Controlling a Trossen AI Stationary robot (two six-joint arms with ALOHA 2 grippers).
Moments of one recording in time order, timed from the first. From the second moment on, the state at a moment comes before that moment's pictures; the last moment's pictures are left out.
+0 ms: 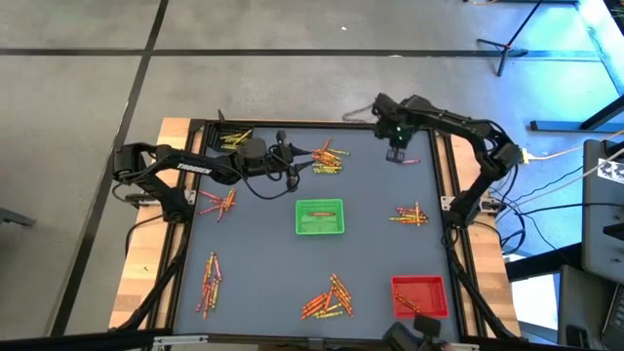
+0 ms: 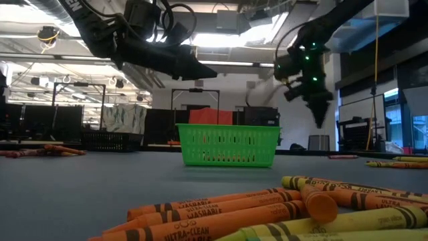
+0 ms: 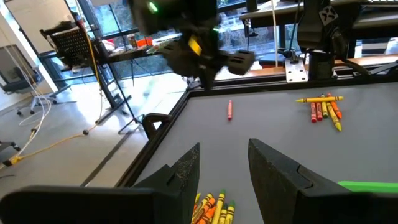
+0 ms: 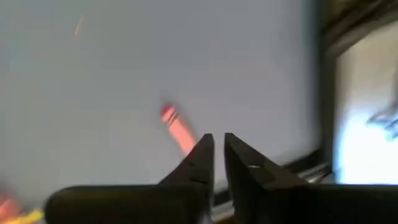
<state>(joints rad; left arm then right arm) 0.32 1.53 0.67 0.73 -0.01 0.21 -0.76 1.69 1.25 -1.12 0.20 -0.46</state>
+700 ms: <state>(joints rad) 0.32 1.53 0.67 0.73 -0.01 0.21 -0.50 1.69 0.94 -1.22 0.30 -0.26</state>
